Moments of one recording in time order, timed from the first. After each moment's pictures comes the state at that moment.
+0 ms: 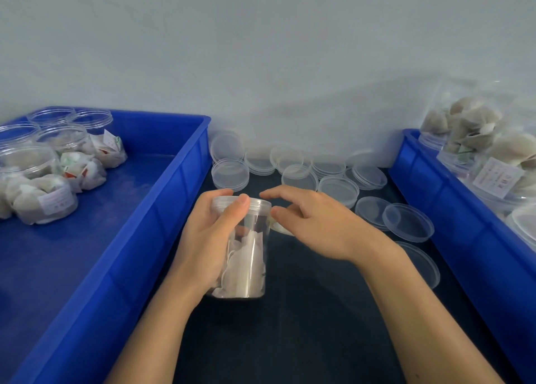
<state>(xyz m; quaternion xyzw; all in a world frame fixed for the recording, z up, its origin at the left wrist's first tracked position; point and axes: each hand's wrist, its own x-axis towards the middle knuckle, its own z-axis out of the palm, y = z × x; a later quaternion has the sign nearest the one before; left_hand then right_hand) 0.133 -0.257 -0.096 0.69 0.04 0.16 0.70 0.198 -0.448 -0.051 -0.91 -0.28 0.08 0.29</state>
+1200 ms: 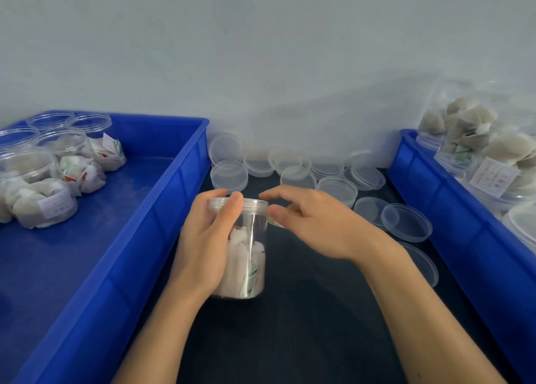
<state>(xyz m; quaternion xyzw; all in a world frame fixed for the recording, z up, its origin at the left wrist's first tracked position) 0.132 -0.257 -0.099 0.72 0.09 0.20 0.66 0.197 -0.451 -0.047 -0.91 -0.28 0.08 0.30</state>
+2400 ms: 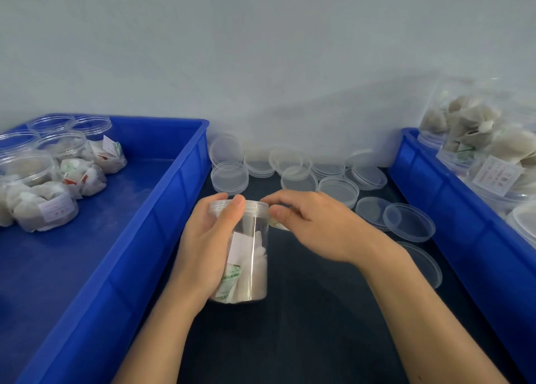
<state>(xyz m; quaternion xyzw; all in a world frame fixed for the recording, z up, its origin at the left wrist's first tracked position) 0.132 -0.256 -0.097 0.71 0.11 0.16 0.68 0.200 -0.450 -0.052 -0.91 -0.30 0.06 0.27</state>
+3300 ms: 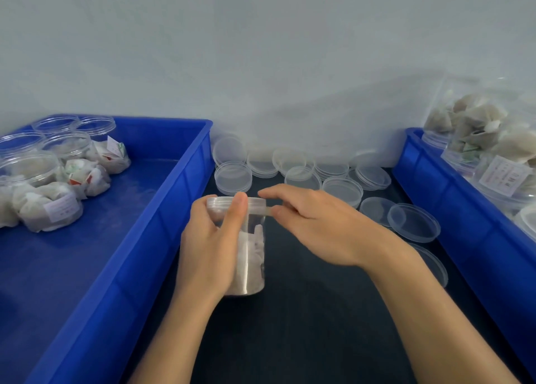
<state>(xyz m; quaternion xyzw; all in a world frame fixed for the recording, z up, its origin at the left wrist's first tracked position) 0.128 -0.262 -0.094 0.75 0.15 0.21 0.61 0.188 -0.446 -0.038 -0.90 -0.32 0.07 0.28</state>
